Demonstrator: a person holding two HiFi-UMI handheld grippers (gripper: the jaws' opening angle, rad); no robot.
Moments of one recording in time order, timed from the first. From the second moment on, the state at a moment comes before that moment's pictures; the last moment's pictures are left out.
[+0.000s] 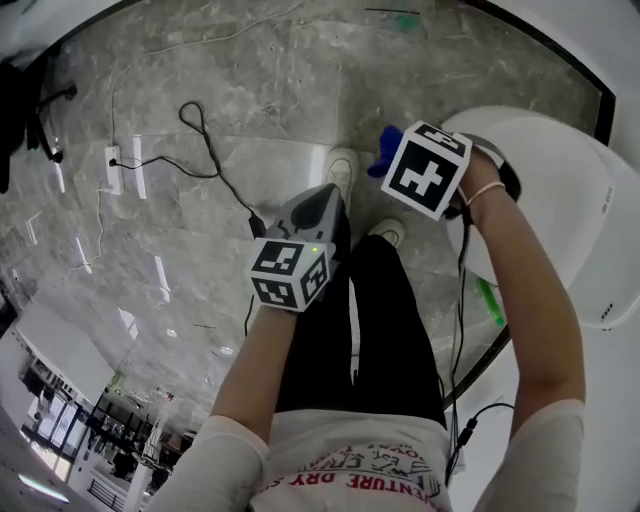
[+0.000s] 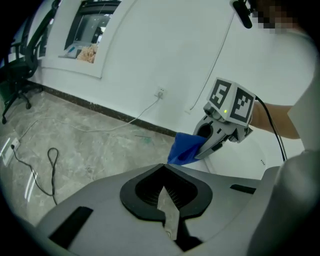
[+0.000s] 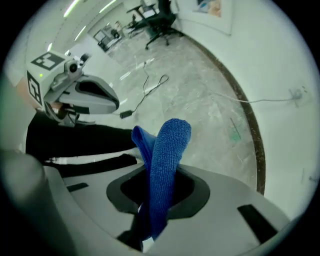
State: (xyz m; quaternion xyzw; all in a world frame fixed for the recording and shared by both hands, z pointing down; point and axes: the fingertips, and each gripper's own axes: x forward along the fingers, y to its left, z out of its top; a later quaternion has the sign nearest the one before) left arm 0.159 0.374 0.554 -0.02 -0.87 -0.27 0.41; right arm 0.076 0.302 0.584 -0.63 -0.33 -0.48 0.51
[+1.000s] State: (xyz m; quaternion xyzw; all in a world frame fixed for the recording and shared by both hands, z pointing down) left arm -0.120 0.128 0.322 0.42 -0.83 -0.05 0.35; right arm -0.077 0.024 0.341 -0.20 -0.82 -0.01 0.54
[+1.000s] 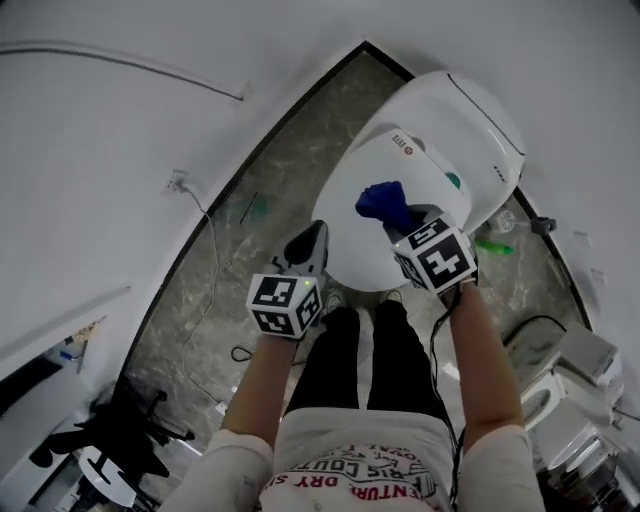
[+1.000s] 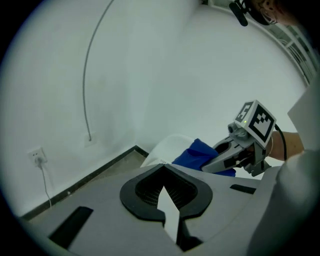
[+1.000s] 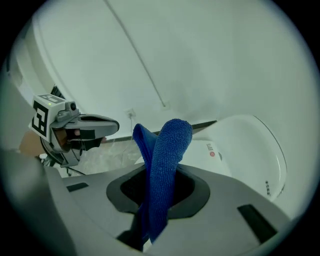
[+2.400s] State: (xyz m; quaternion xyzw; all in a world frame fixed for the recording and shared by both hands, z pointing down) left arm -0.071 -0.272 0.419 0.59 -0.70 0.09 0.39; right arm -0.019 -0.402 0.413 0.11 -0.93 0.12 0.34
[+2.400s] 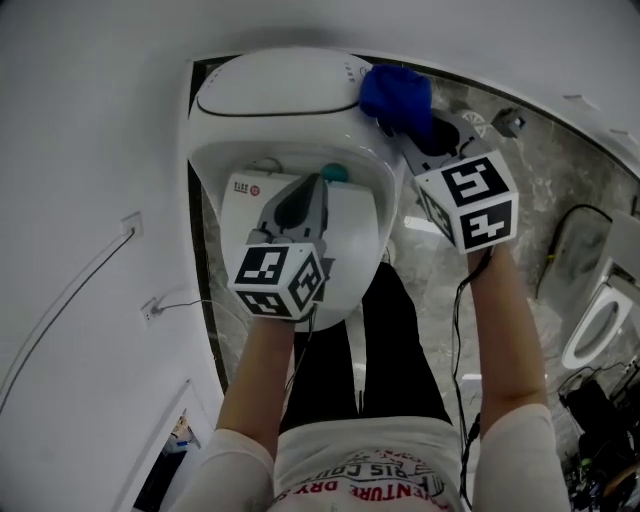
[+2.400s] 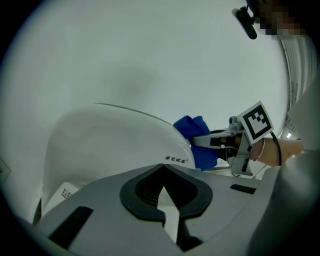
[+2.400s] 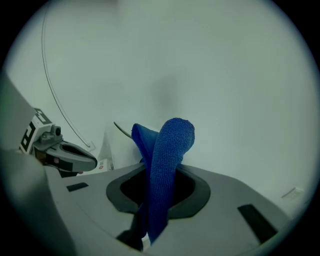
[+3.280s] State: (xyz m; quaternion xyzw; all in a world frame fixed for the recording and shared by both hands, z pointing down) left arm 0.004 -0.254 0.490 0.70 -0.57 0.15 0.41; right arm 0.061 -0.335 0.508 0.20 -0.91 0.24 0.29
